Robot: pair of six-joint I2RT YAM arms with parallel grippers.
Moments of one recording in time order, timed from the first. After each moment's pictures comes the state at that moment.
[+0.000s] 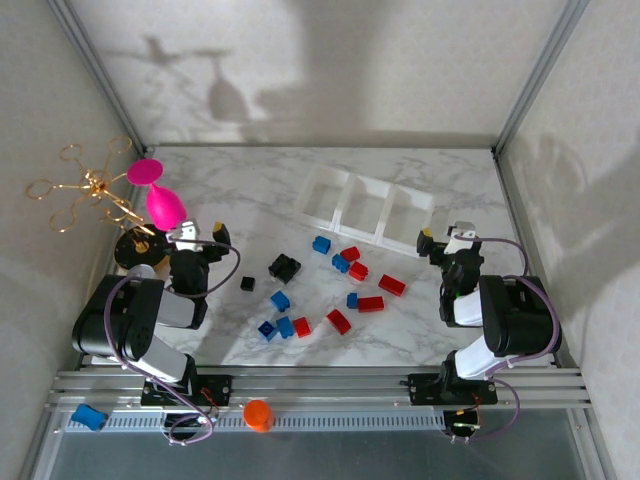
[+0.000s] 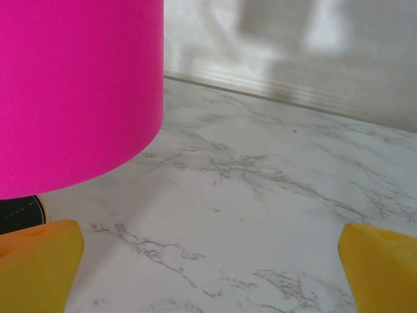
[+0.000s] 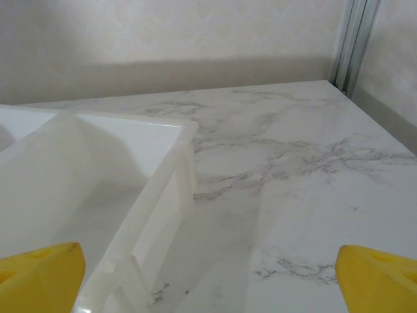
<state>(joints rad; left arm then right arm) -0.07 1.54 0.22 1.19 -0.24 -0.18 0.01 1.54 0.21 1.15 0.05 0.06</state>
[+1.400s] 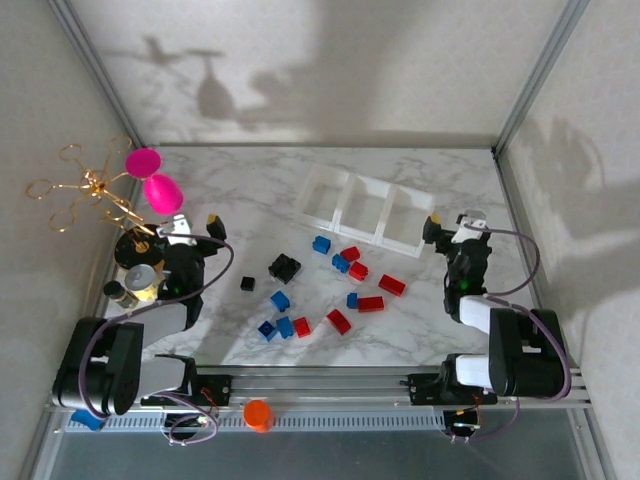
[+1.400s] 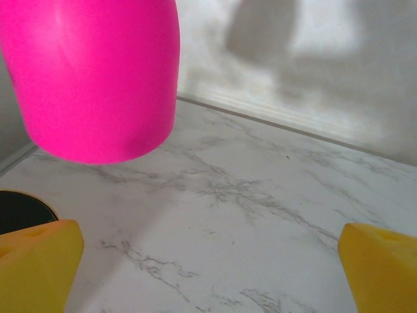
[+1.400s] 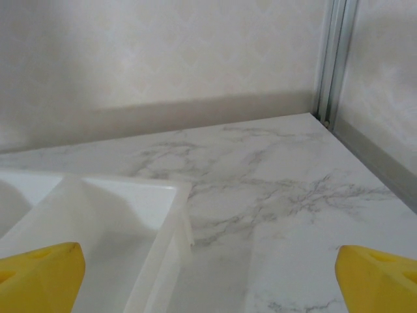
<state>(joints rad) -0.08 1.24 0.27 0.84 -0.28 -0.23 0.01 1.30 0.30 0.87 0.09 0.11</state>
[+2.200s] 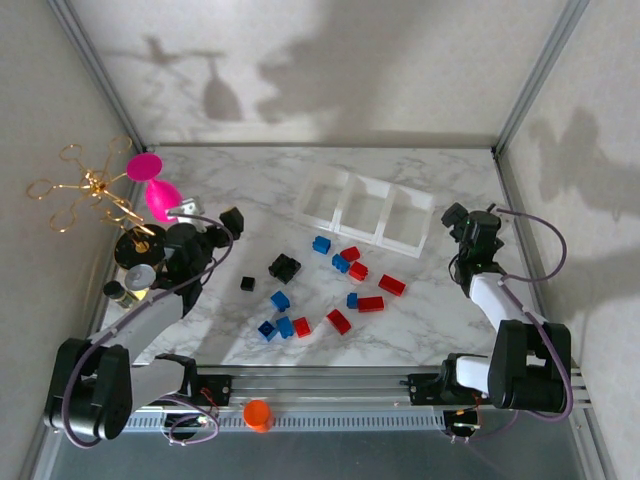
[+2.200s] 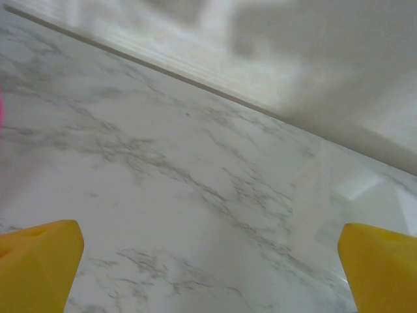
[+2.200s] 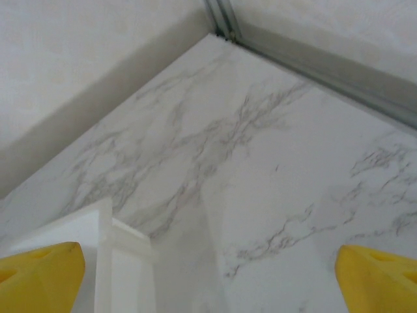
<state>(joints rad) -0.16 1.12 0.46 0.41 -0.04 -0.47 -0.04 1.24 0.58 0.19 0.23 0.59</state>
